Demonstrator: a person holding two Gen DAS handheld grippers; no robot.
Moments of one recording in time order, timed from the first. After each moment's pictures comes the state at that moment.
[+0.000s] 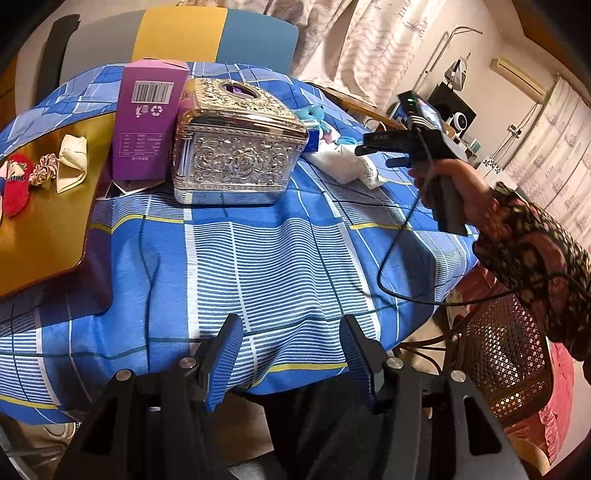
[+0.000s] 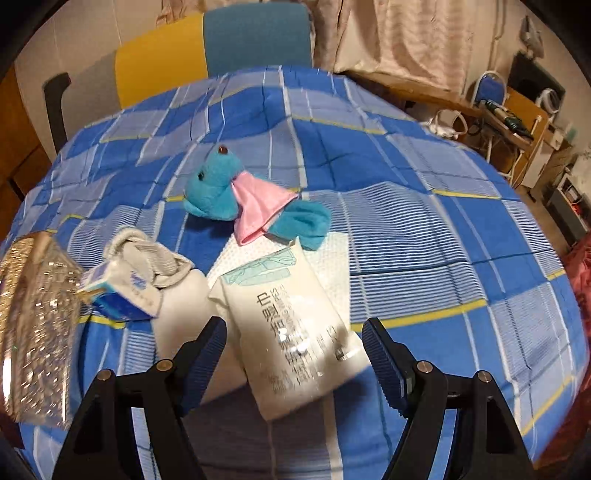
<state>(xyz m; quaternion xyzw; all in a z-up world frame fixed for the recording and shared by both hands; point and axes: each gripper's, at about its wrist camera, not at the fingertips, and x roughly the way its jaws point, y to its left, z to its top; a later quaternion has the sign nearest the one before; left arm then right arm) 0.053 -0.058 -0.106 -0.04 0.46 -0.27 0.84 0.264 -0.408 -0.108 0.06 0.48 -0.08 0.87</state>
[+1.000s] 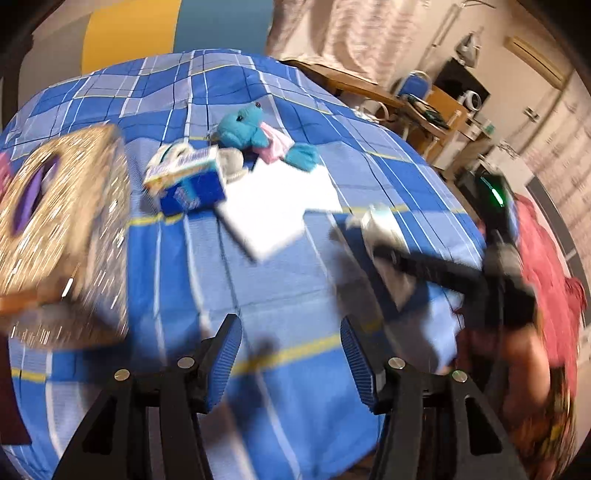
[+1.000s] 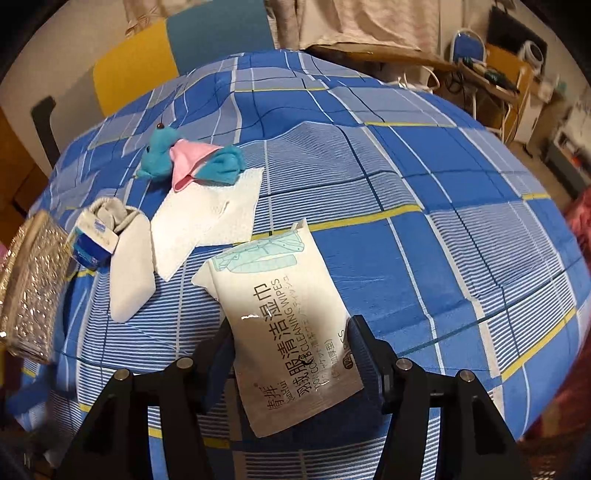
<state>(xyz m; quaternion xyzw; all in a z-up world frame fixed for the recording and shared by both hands) 0.180 -0.259 -0.086 -0.01 0.51 -0.25 0.82 0.179 -0.483 -0.124 0.13 0.50 -0.08 0.85</state>
